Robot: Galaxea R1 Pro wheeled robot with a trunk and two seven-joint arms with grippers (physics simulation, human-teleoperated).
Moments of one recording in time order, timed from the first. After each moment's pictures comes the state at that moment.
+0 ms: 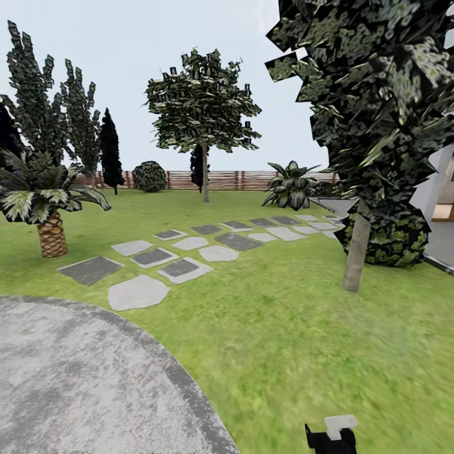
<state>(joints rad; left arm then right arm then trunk) -0.29 0.13 0.05 -0.17 0.03 -0.30 0.04 -0.45 -0.07 0.20 -0.03 -0.10 -0.47 -0.07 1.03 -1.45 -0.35</state>
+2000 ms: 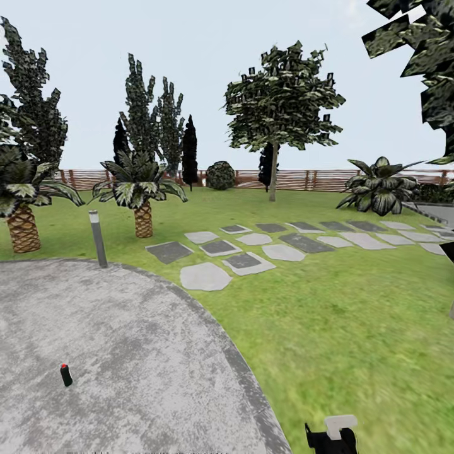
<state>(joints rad) -0.29 0.13 0.05 -0.17 0.03 -0.30 0.04 -0.45 -0.07 0.20 -0.03 -0.10 -0.47 -0.07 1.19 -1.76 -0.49</state>
